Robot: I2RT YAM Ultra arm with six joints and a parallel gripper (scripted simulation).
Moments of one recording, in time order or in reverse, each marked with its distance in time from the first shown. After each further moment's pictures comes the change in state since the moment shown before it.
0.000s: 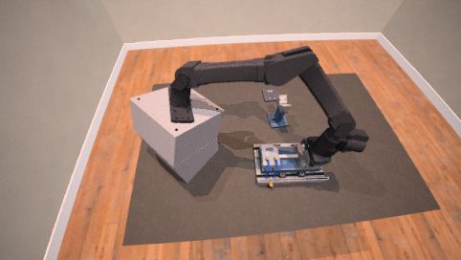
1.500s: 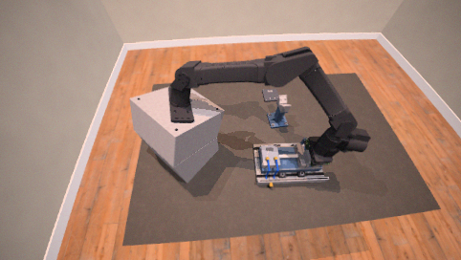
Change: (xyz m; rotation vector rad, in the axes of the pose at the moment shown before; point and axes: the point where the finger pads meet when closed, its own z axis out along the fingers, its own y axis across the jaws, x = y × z) arm -0.004 -0.001 -0.001 0.002 -0.006 -0.002
